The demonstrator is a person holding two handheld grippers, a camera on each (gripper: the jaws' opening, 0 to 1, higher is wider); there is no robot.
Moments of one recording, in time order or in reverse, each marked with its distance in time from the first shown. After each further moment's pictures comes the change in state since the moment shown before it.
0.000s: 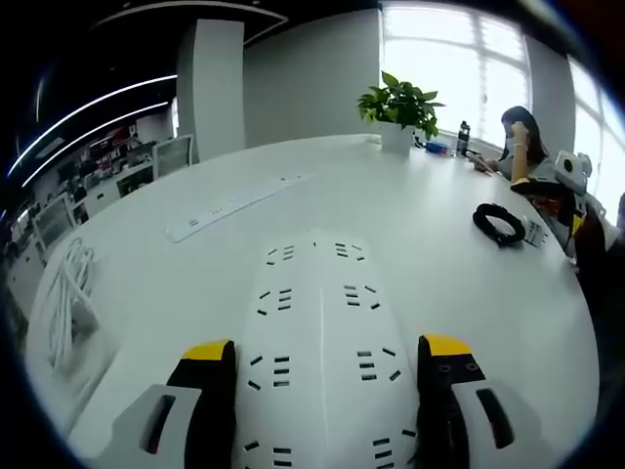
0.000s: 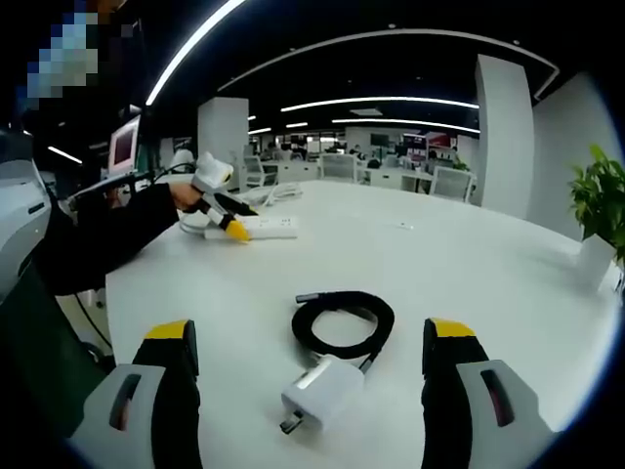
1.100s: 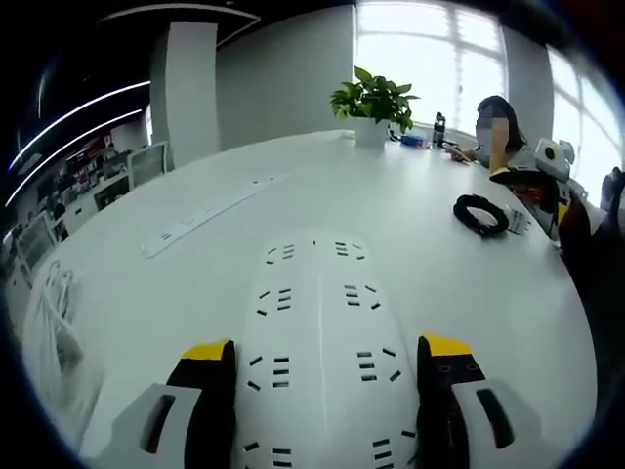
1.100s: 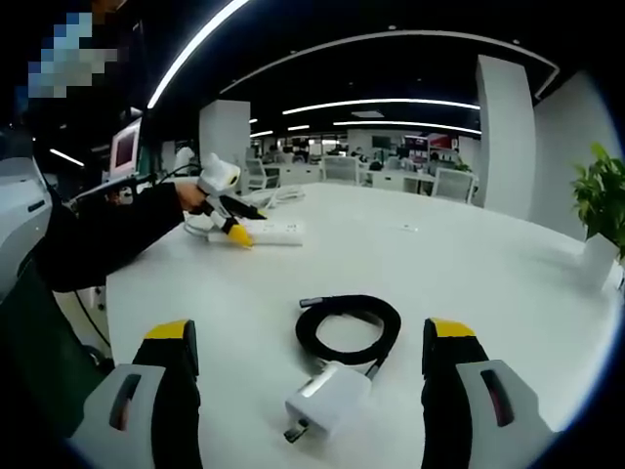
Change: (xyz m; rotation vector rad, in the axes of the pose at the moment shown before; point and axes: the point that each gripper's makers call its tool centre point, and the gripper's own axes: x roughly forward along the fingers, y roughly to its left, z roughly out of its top) left arm 0.011 -0.014 0.006 0.076 0.012 -0.095; right arm 0.007 0.002 0.001 0.004 -0.011 0.014
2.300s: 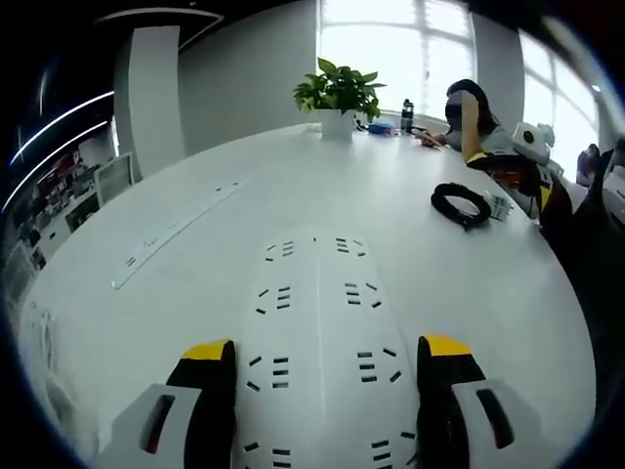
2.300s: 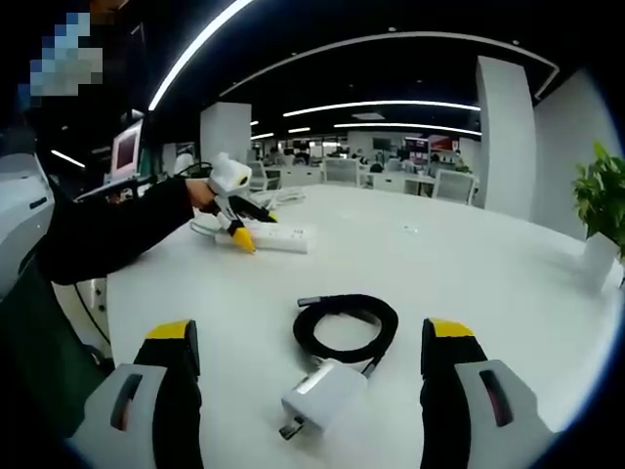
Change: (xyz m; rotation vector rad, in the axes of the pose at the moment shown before) left arm 0.018 -0.017 0.010 0.100 0.046 -0.107; right arm -0.003 -0.004 -0.002 0.003 -0.011 -0.001
